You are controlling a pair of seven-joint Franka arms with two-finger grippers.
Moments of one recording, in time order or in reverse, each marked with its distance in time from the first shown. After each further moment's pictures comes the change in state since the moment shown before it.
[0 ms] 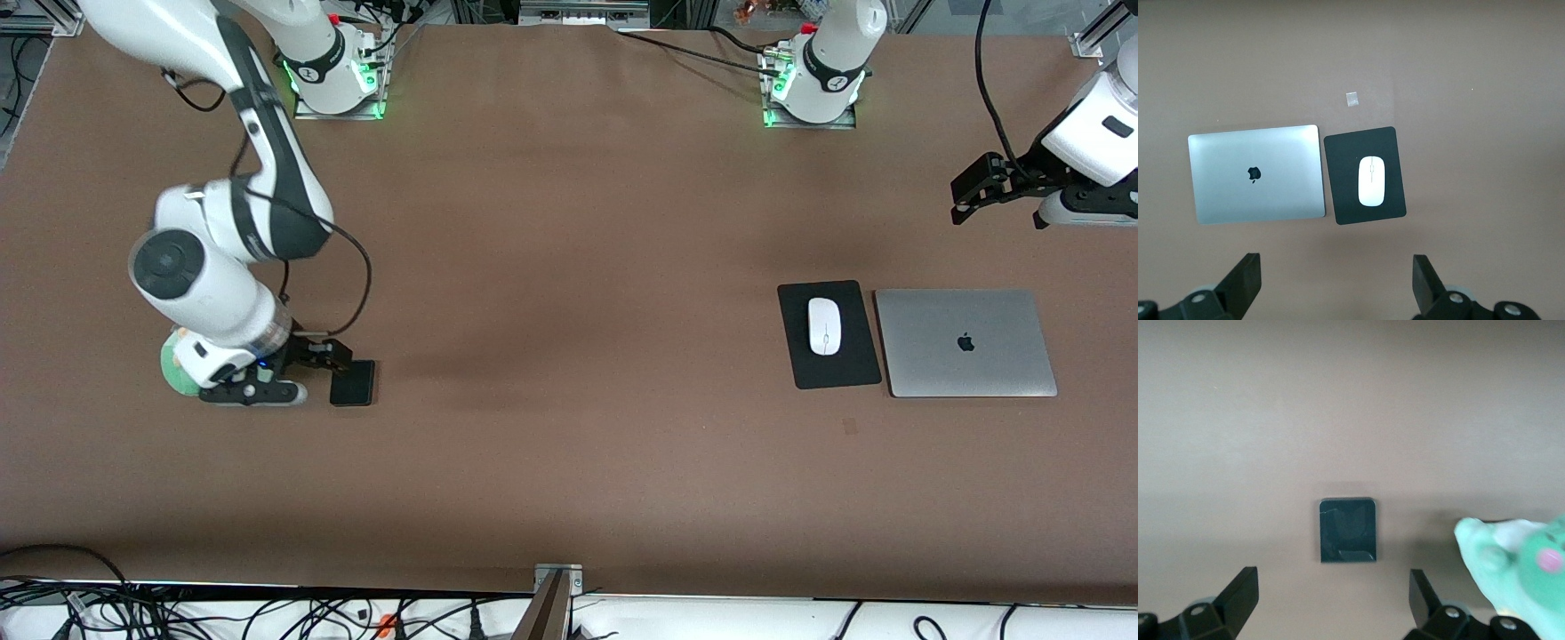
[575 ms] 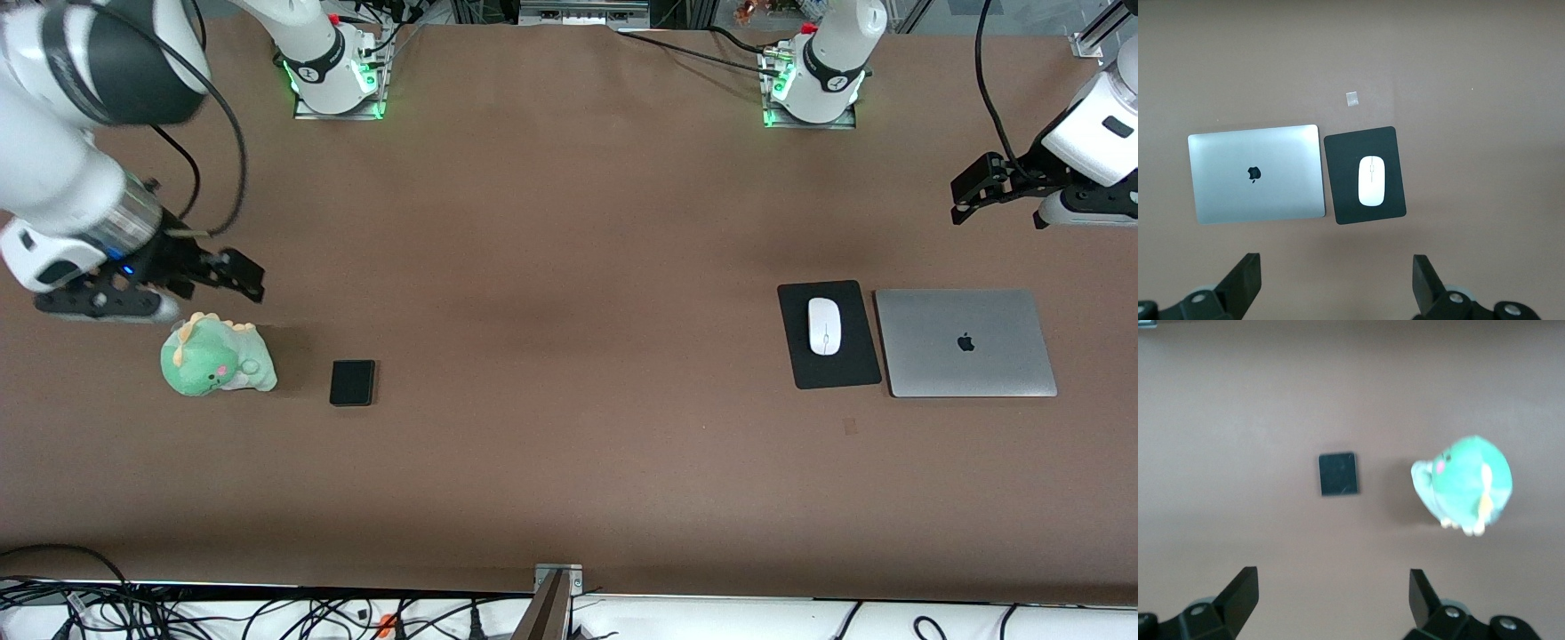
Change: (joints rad) left arm 0.000 0.000 0.000 0.001 0.000 -0.001 0.000; right arm -0.003 -0.281 -0.077 0.042 0.077 -0.362 -0.032
